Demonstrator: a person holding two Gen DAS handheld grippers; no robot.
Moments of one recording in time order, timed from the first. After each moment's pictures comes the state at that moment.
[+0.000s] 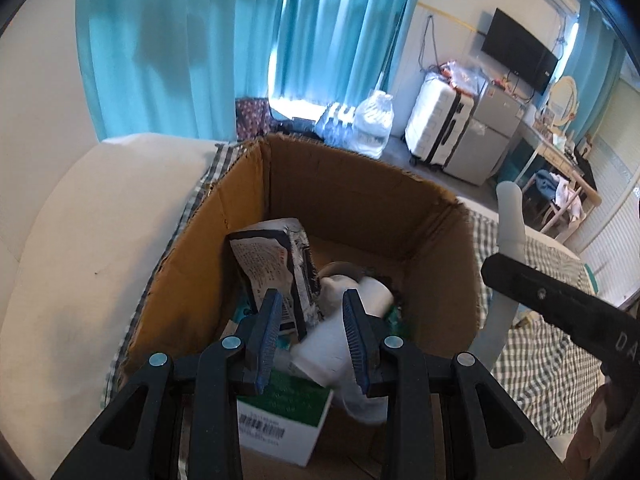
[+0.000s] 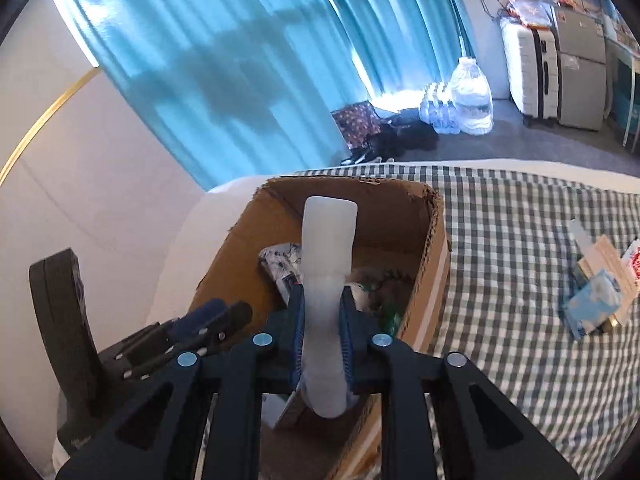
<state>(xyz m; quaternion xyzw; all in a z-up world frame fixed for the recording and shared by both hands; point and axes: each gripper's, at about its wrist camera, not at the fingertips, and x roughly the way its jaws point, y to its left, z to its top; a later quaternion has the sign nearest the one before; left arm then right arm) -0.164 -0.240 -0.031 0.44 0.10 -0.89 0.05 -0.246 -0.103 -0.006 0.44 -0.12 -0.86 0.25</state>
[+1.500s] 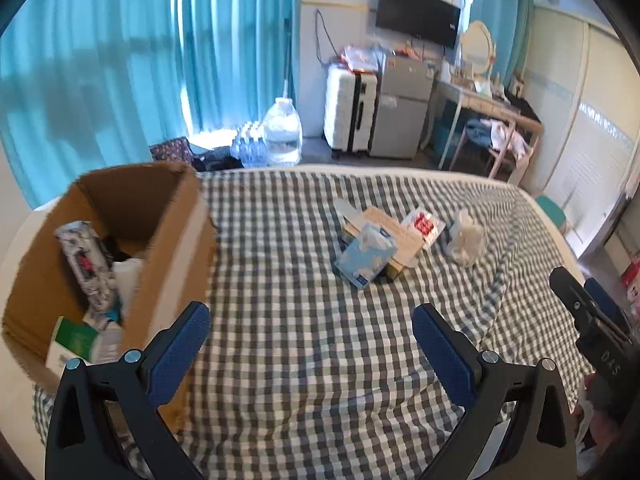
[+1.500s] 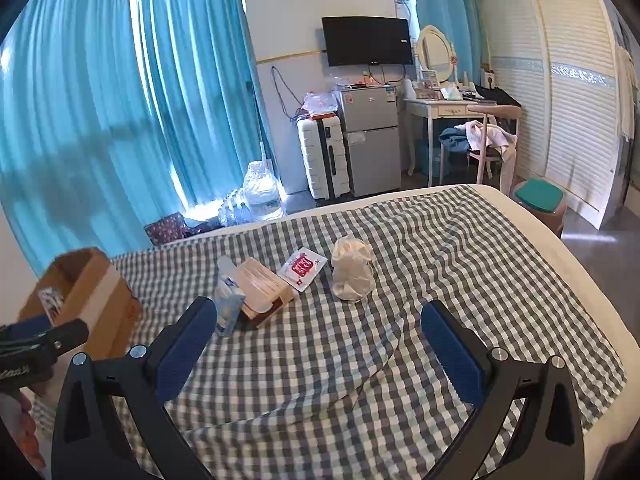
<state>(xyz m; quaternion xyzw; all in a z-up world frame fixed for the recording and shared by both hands) -0.120 0.018 -0.034 0.40 0.00 -0.92 -0.06 -0.101 0.210 -0.027 0.27 -0.10 -0.95 -0.08</state>
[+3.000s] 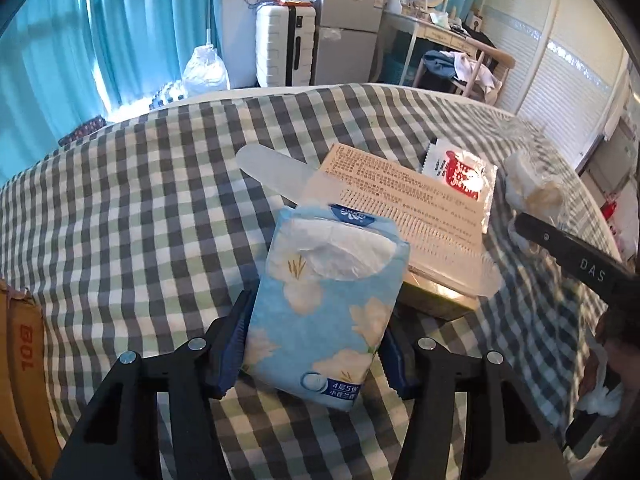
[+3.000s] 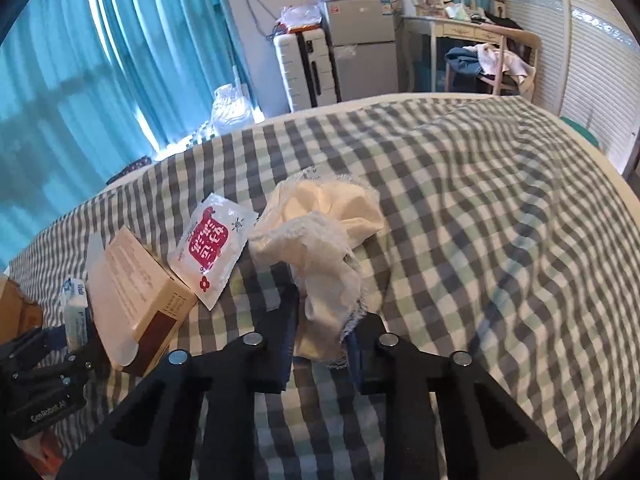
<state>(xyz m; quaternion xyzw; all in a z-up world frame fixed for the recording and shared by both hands) -0.285 0.074 -0.181 0.47 -0.04 -0.87 -0.17 -0.279 0.279 -0.163 0.40 -0.13 -0.90 -0.09</state>
